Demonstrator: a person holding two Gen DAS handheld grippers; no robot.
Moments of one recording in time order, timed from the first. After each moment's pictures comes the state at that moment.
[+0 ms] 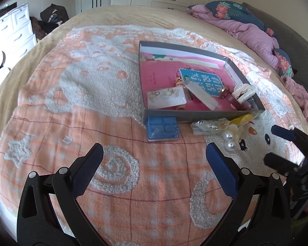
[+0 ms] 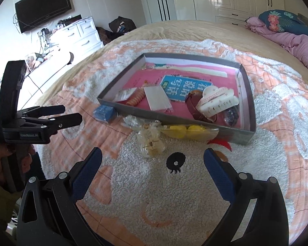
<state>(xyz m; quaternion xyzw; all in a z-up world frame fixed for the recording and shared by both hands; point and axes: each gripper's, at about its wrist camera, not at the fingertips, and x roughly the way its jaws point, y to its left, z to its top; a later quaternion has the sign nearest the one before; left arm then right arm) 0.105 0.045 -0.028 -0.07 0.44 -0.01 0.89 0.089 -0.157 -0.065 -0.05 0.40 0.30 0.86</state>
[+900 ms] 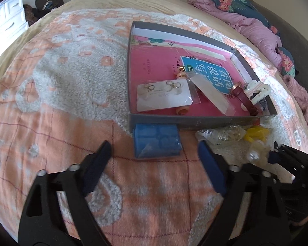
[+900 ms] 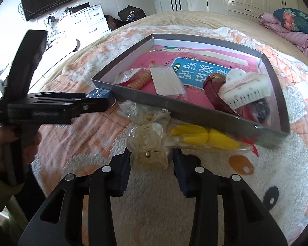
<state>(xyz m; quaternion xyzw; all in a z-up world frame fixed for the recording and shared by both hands) 0.153 0.038 -0.065 -0.09 0.47 -0.02 0.88 0.109 -0.137 -0.105 -0.07 0.42 0.33 0.84</state>
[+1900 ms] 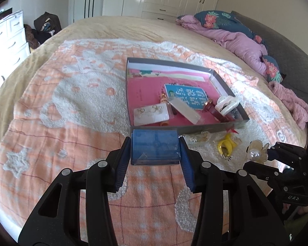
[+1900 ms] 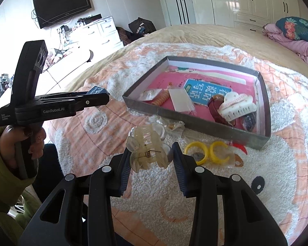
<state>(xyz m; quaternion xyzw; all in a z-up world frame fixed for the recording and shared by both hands) 0.099 0.039 0.000 -0.08 0.40 -0.04 0.91 0.069 -0.152 -0.051 -0.06 0.38 0.36 0.85</state>
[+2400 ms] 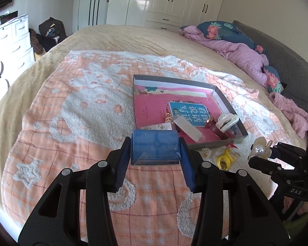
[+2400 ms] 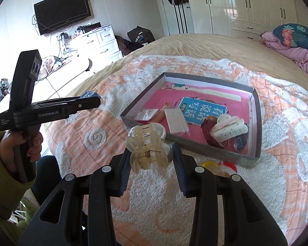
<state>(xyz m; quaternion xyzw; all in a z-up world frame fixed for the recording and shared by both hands) 0.104 0.051 0.025 -0.08 0.37 -0.03 0.93 0.081 -0.153 -0.023 -0.05 0.36 0.36 0.86</state>
